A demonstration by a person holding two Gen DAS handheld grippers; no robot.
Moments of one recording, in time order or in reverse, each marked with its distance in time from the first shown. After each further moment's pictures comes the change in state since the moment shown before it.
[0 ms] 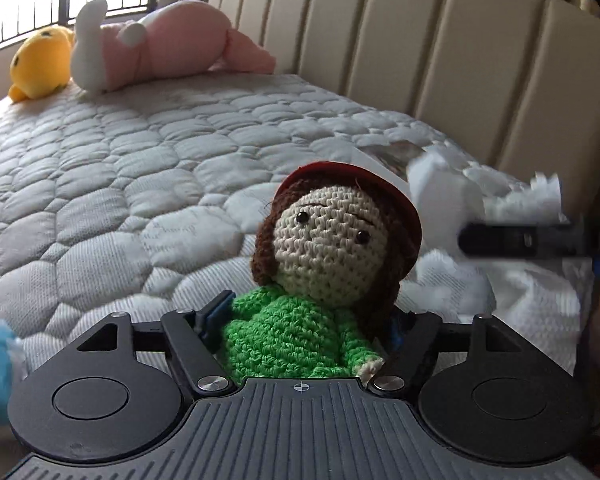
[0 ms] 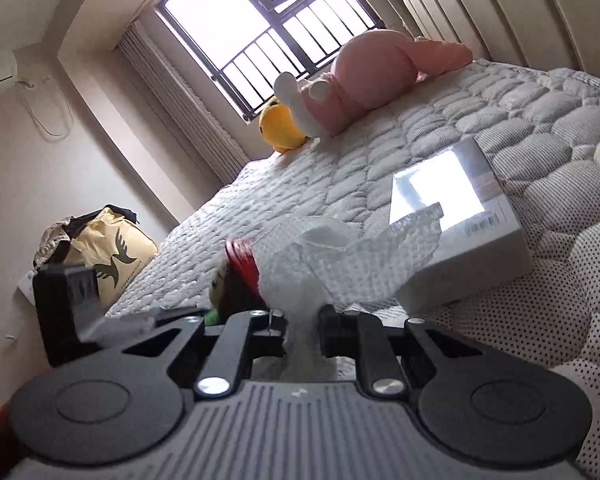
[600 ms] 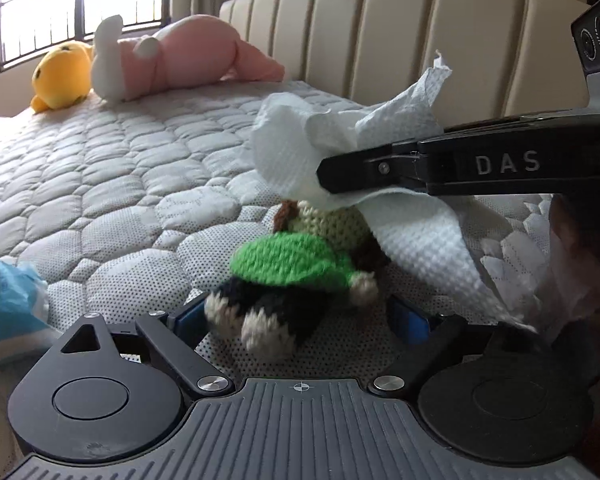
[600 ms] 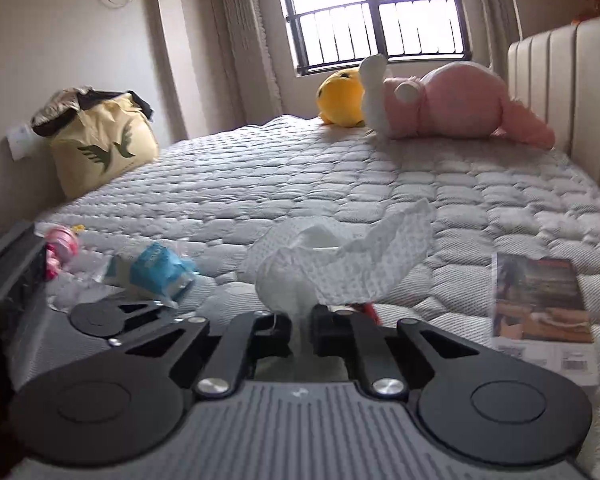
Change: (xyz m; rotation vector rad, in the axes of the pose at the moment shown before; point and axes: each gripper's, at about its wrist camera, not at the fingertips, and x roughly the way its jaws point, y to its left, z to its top) left arm -0.031 -0.010 -0.024 -0.023 -0.036 0.013; right arm 0.046 0.093 0.002 -0.505 0.119 -0.194
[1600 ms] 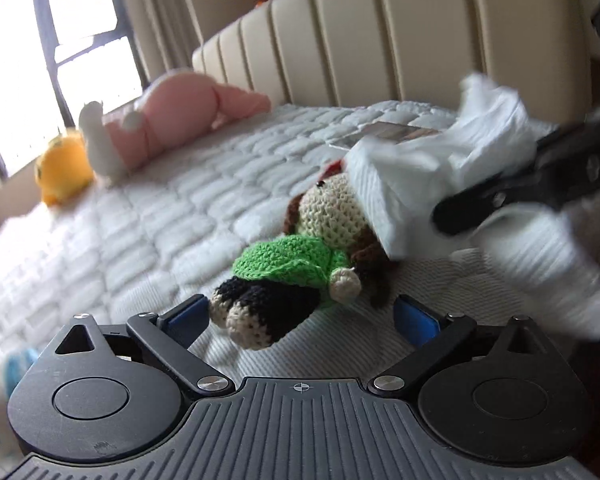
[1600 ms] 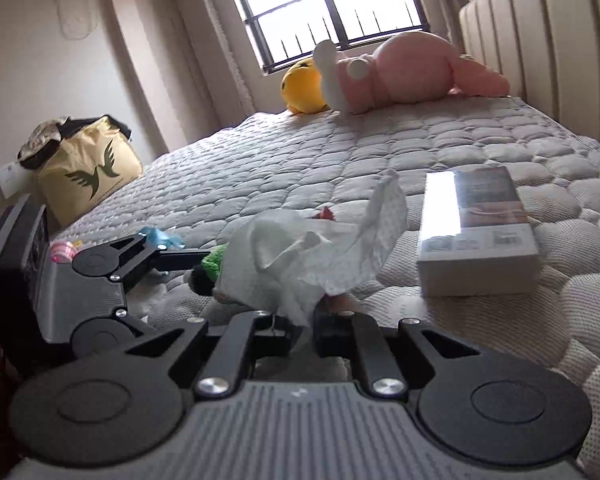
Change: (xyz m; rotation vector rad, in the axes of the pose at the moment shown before) left arm 0.013 -0.046 -0.006 0.392 -0.088 0.196; right arm -0.044 -0.049 -0.051 0.252 0.011 0.076
